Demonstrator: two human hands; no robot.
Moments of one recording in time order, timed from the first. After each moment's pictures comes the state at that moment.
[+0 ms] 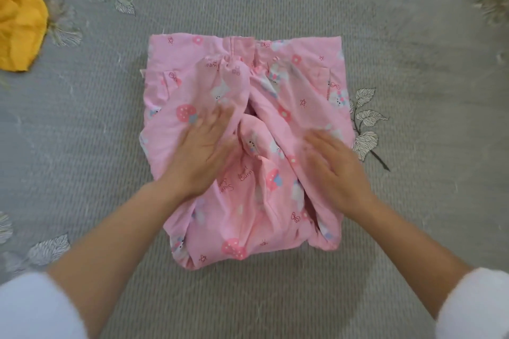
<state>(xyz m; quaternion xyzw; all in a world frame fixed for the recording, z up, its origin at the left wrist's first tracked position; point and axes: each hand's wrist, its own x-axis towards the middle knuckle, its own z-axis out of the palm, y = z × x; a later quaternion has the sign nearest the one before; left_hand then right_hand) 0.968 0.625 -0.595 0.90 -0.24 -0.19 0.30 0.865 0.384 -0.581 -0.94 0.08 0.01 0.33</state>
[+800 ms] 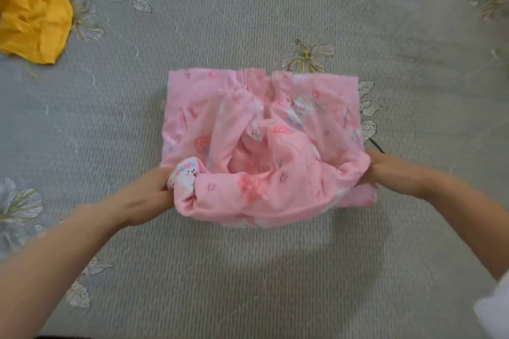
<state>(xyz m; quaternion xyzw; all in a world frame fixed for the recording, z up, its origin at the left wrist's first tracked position) 0.918 0.721 -0.540 0.82 -0.17 -0.41 0.36 0.840 0.330 -0.526 -0.79 0.12 0.38 0.47</state>
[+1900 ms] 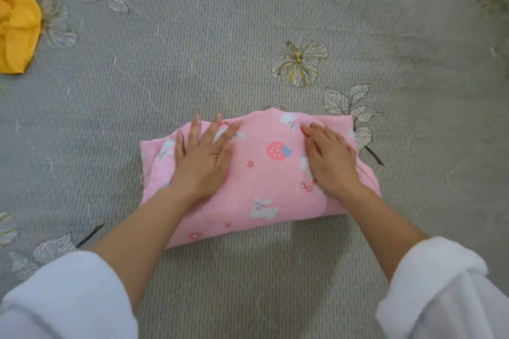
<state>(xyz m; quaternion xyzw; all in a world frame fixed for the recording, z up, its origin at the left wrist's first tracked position) 0.951 0.618 -0.606 0.94 -0.17 -0.24 0.19 0.881 0.385 -0.592 -0.93 0.22 0.11 0.27</state>
